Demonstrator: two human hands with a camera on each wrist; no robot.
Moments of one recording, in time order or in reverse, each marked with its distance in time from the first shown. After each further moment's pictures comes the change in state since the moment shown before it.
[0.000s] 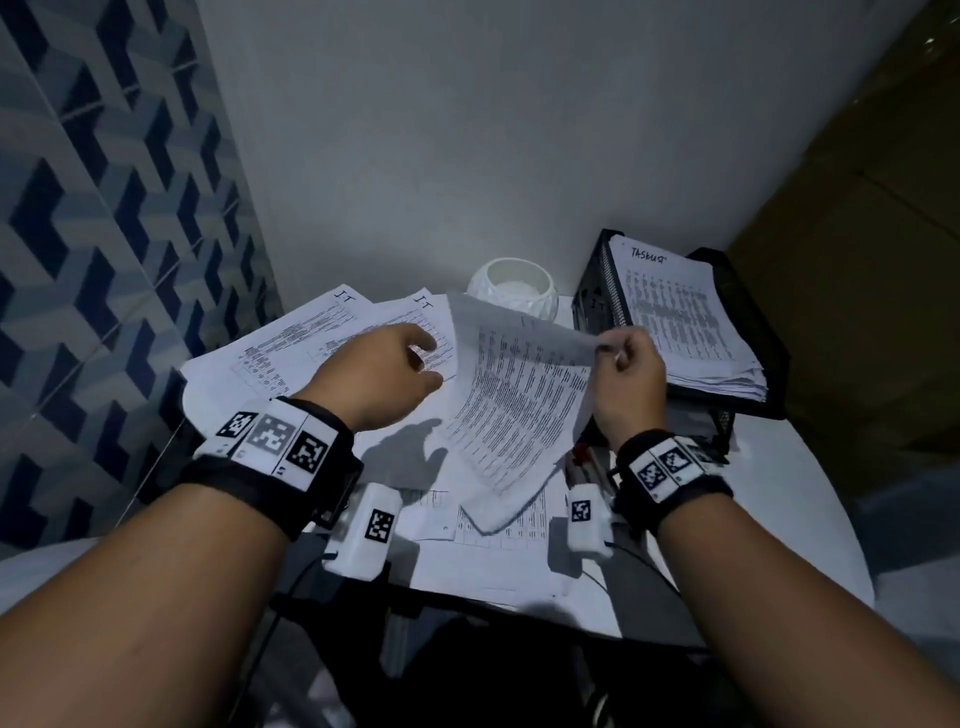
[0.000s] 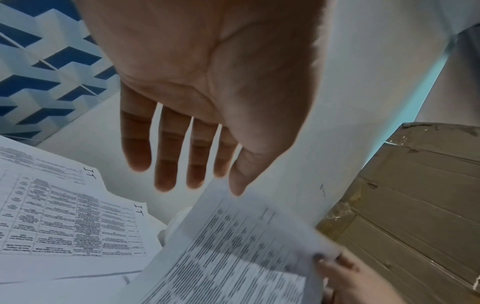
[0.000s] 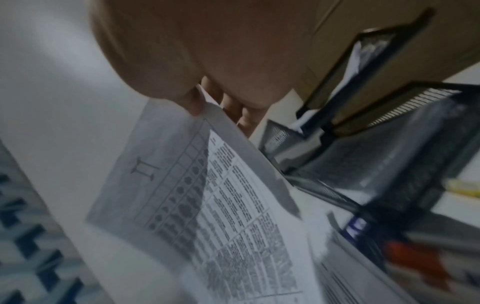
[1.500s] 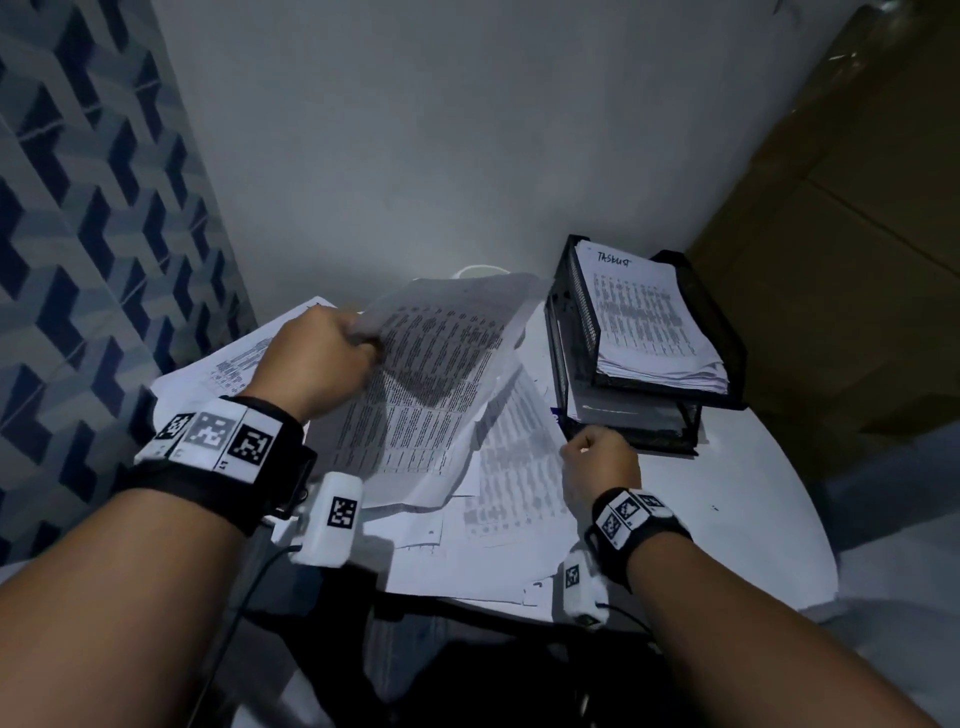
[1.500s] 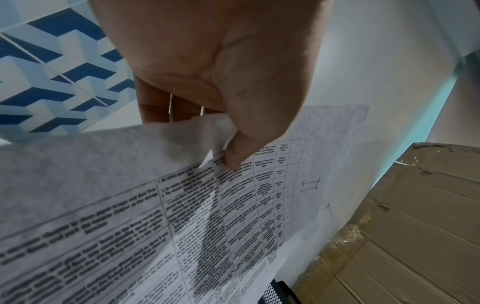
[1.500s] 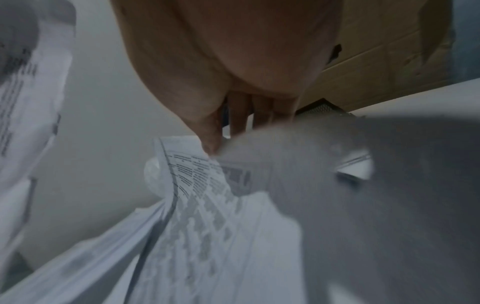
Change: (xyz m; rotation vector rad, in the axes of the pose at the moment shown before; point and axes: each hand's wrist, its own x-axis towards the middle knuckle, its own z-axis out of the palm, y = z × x) left_hand -0.001 -0.001 -0.019 -0.100 0.201 0.012; right_hand -0.054 0.071 -0.021 -0.437 -0.082 0.426
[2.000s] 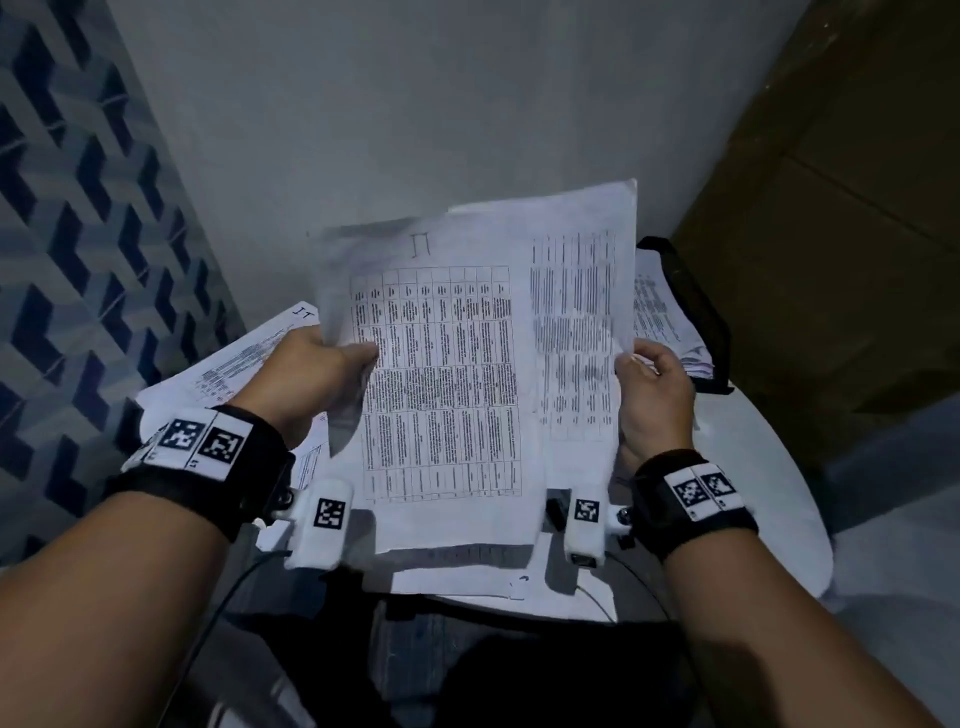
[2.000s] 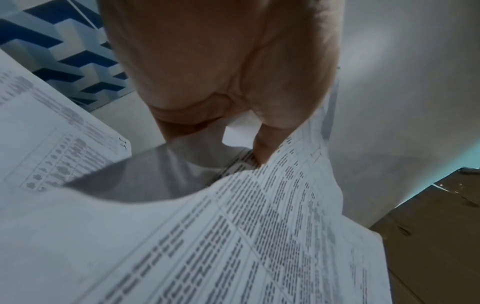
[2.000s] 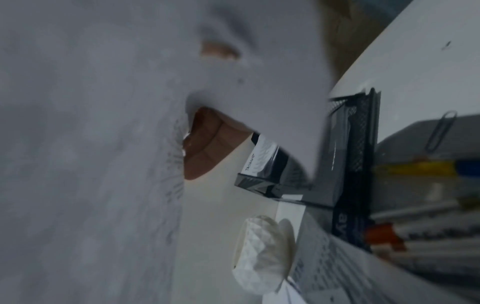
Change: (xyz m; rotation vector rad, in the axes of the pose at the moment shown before) left_hand -0.004 0.010 0.027 -0.627 -0.091 -0.202; right_hand 0.006 -0.046 -0.086 0.923 0.051 -0.057
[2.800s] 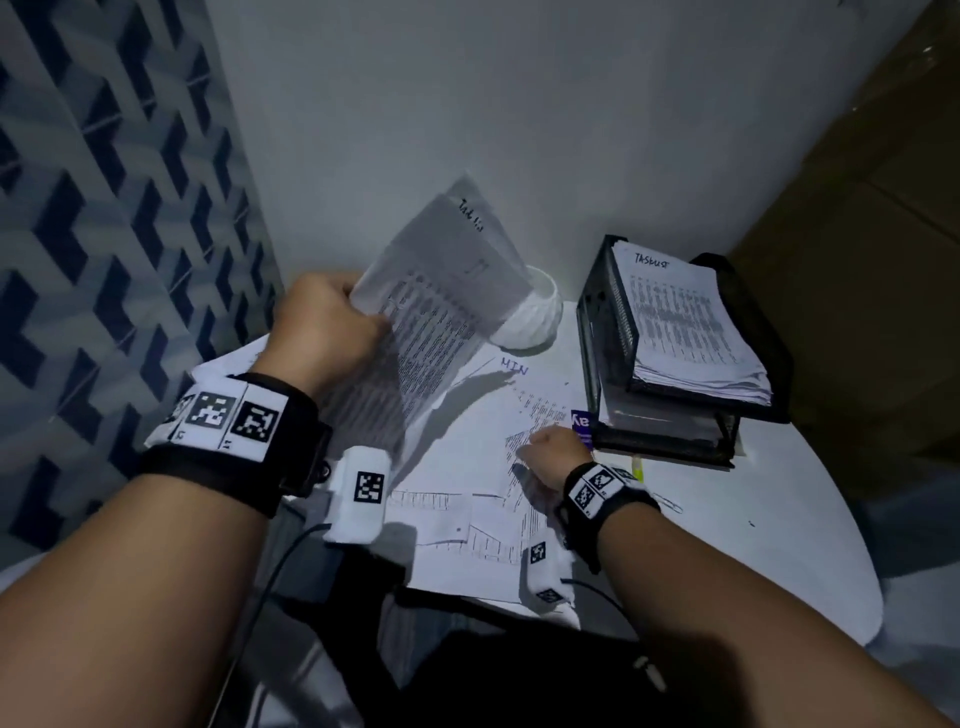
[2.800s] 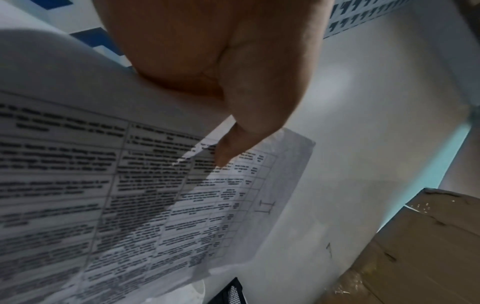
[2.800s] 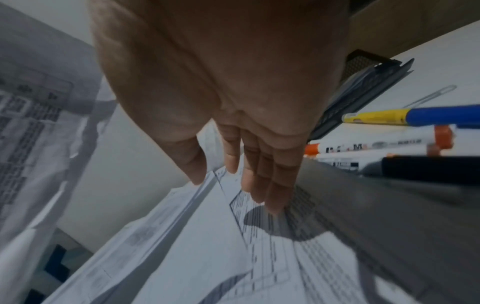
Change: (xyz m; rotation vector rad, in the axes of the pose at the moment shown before) left_hand 0.009 0.017 -0.049 0.383 0.269 0.228; right_hand -0.022 0.107 0.094 -0.912 -0.459 0.365
